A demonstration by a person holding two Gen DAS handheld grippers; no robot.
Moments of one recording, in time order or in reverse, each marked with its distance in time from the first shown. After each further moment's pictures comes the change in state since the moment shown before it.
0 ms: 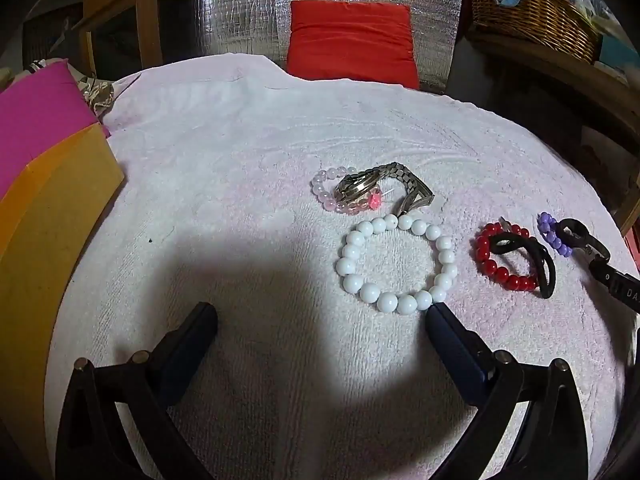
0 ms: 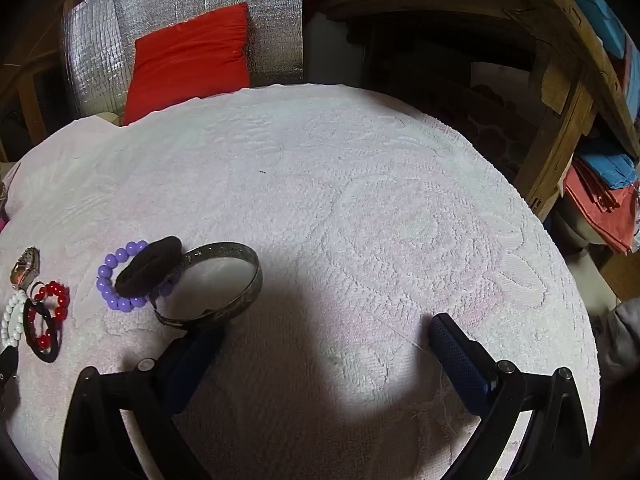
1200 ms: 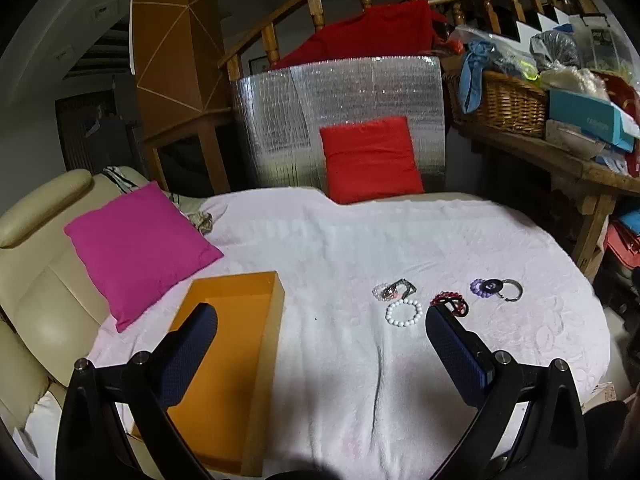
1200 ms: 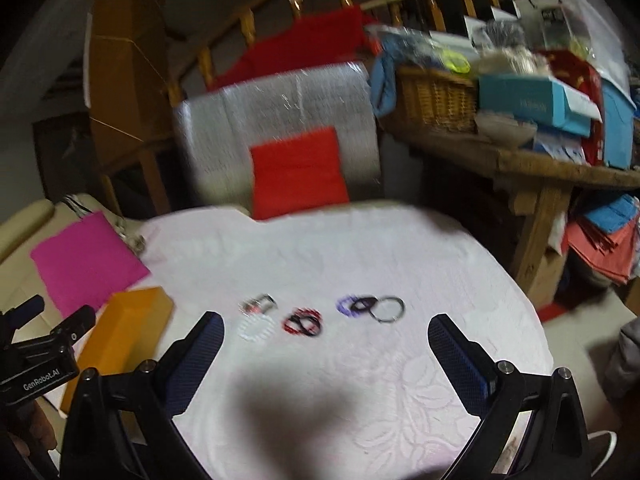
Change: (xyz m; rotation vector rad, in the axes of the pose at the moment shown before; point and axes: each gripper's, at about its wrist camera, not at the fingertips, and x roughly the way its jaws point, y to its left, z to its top) left arm -0.318 0.036 0.011 0.121 -0.314 0.140; right arm -0.338 0.061 -0.041 -0.026 -0.331 0.288
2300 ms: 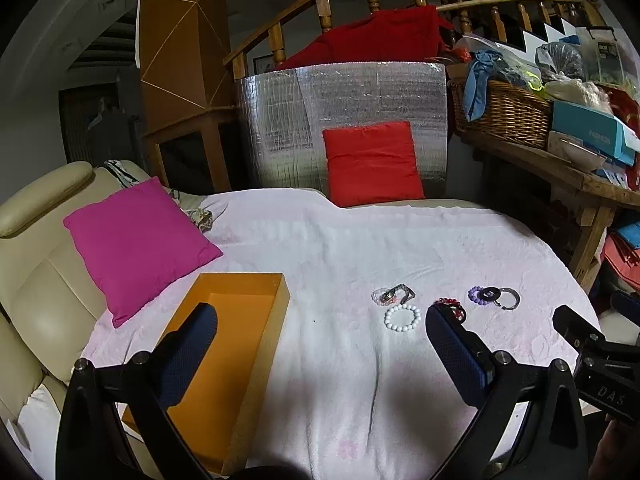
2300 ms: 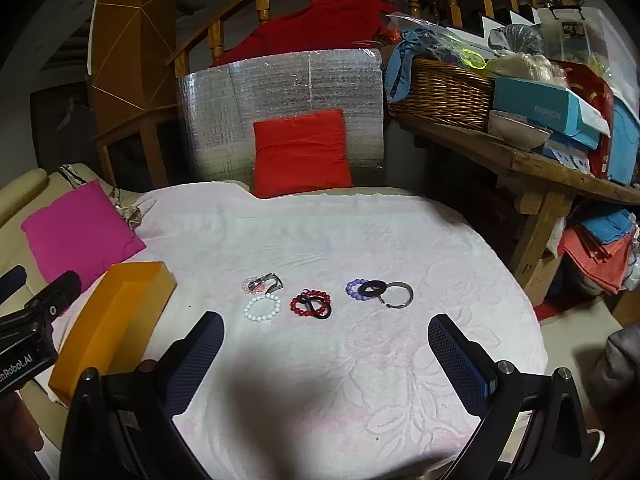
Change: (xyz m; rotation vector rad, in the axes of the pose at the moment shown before) left arm 0.001 0.003 0.000 -0.035 0.002 -0.012; right arm 0.019 0.031 -0.005 -0.042 0.087 -0.075
